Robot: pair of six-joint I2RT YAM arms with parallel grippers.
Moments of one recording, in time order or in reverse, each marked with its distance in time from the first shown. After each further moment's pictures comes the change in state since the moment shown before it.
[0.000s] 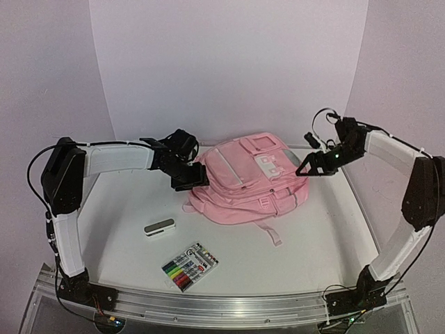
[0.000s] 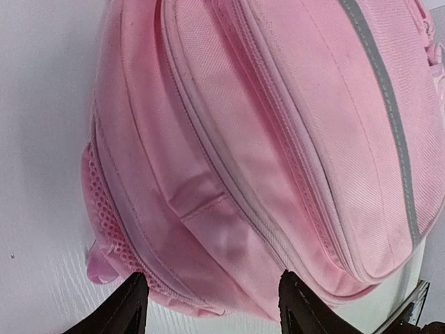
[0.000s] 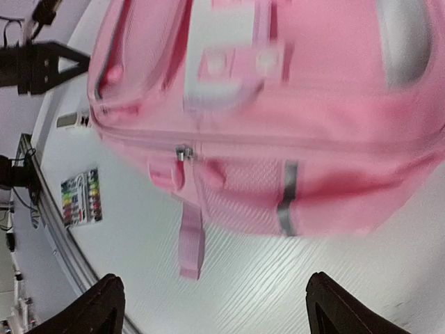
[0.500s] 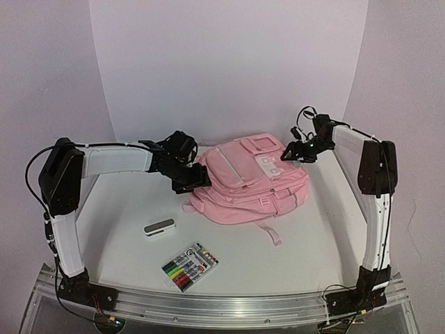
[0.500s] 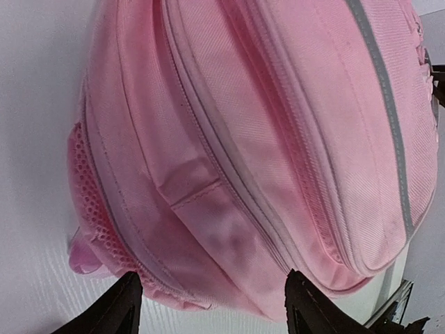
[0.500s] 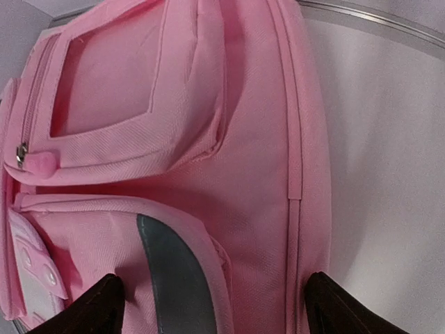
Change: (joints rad) left arm -0.004 -0.031 -0.056 0.051 0.048 -0.062; right arm -0.005 0.656 0.655 0.113 0.100 0.143
